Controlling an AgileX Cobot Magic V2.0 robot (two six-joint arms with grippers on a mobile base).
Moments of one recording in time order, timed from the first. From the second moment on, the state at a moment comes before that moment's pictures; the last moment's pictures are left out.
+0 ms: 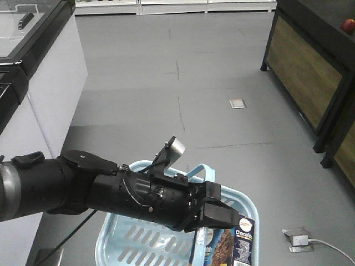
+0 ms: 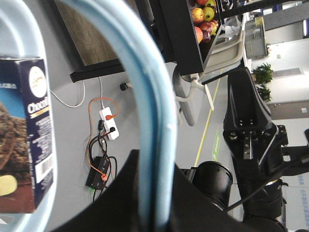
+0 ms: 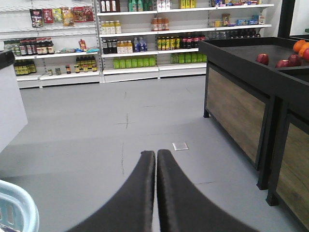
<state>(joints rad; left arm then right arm) -0.64 1.70 -0.96 -1.68 0.82 0.79 -0.04 -0.01 0.03 -0.08 0.12 0.09</state>
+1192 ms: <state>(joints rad) -0.65 1.70 -0.96 -1.68 0.82 0.79 -0.04 -0.01 0.03 -0.08 0.12 0.09</state>
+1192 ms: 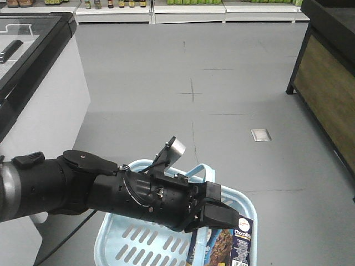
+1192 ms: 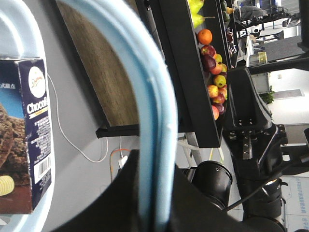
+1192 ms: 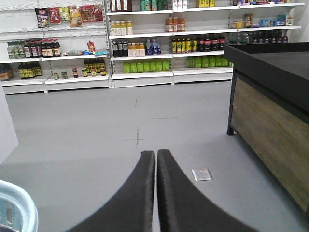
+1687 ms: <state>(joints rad) -0.65 1.70 -0.96 -1.68 0.82 0.79 -0.04 -0.01 0.03 -0.08 0.12 0.09</state>
